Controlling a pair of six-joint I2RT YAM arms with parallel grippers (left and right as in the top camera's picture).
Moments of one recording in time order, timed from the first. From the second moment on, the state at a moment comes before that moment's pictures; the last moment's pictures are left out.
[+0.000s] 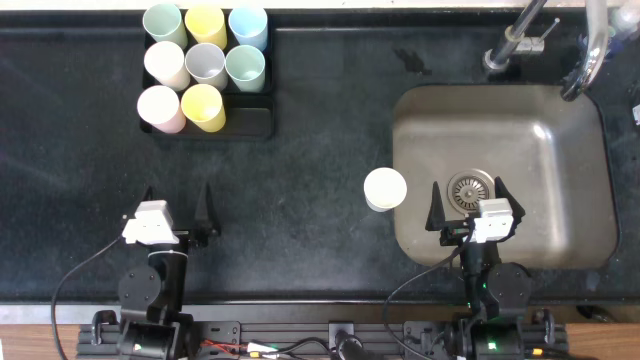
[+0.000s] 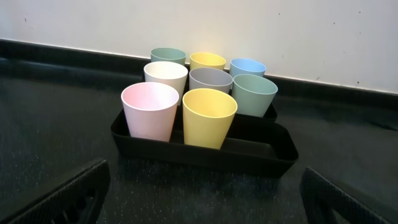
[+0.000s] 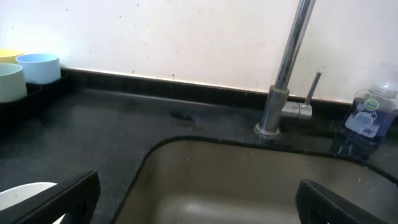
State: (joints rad) left arm -0.10 0.01 0.01 -0.07 -0.12 -0.15; right arm 0.03 0.05 0.02 -0.01 -0.04 -0.06
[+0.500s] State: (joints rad) left arm -0.10 0.01 0.01 -0.07 -0.12 -0.15; right arm 0.03 0.05 0.02 0.01 -0.08 -0.06
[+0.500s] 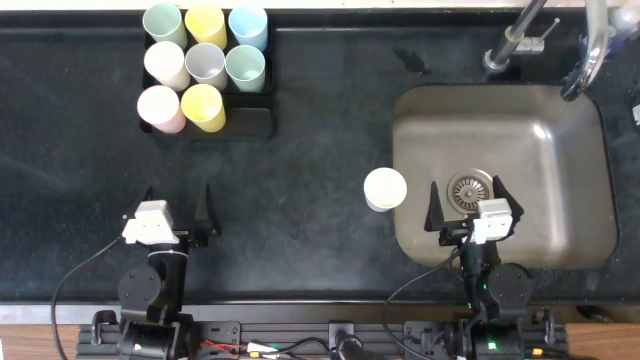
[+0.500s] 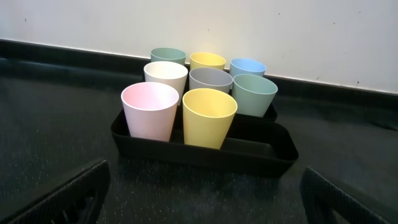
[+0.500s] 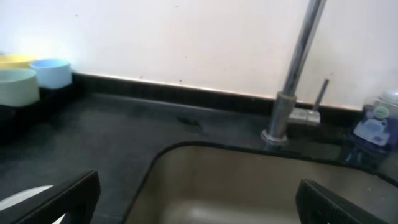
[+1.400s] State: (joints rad) left arm -0.10 0.01 0.01 -0.07 -0.11 -0.15; right arm 0.04 1.20 1.37 -1.26 -0.36 0.12
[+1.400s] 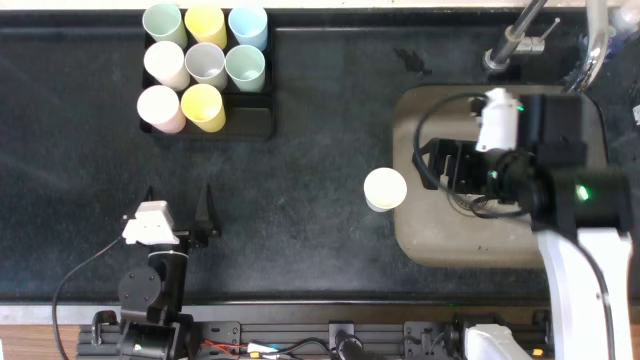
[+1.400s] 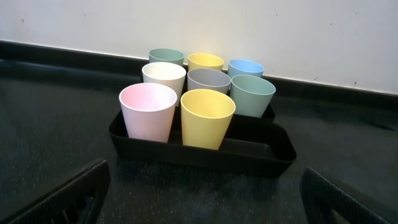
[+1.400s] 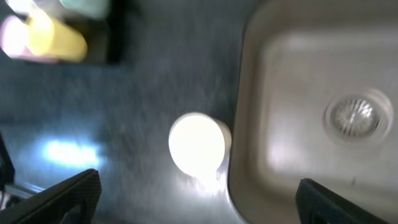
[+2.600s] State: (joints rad) left arm -0.10 0.01 0.01 -0.07 -0.11 -0.15; right arm 0.16 1.79 1.40 -1.39 -0.22 0.04
